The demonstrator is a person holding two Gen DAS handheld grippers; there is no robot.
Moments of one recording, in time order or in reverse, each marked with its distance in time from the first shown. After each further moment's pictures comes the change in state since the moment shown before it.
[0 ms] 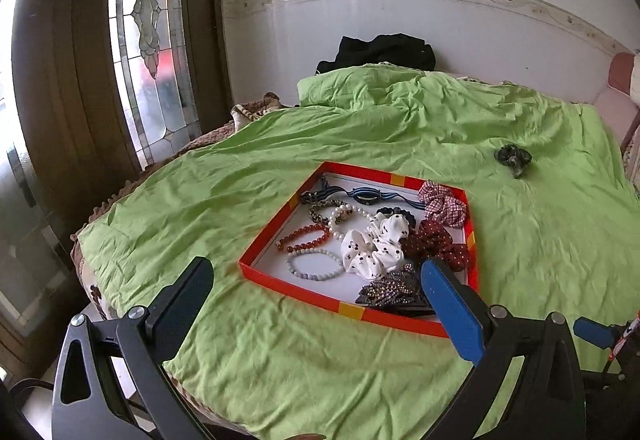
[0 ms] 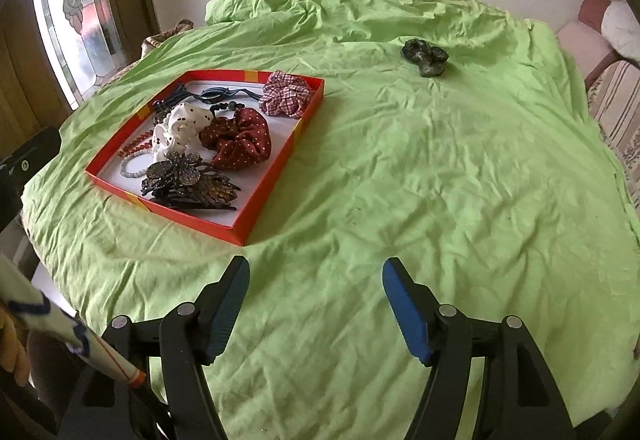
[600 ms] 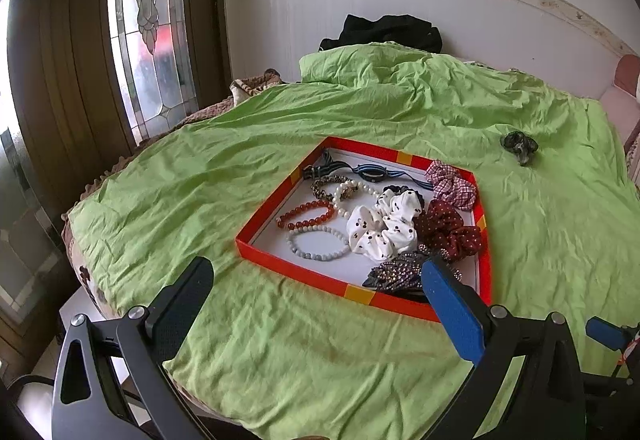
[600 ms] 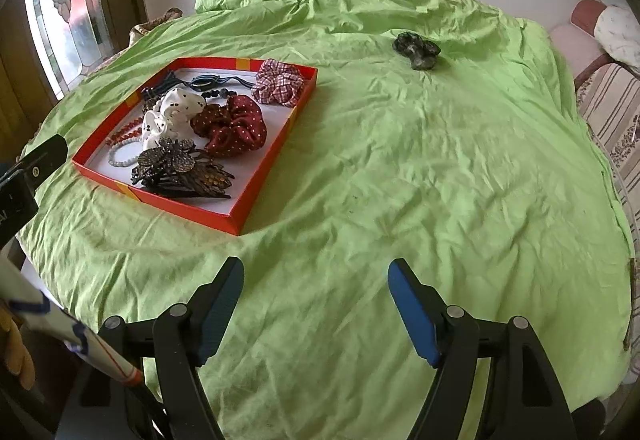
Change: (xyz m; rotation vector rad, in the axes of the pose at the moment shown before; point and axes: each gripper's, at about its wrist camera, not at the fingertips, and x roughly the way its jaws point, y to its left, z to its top) left arm 0.023 0.012 -0.010 -0.031 0.070 -0.017; right arm 0.005 0.011 -0.003 -0.005 0.039 -0.062
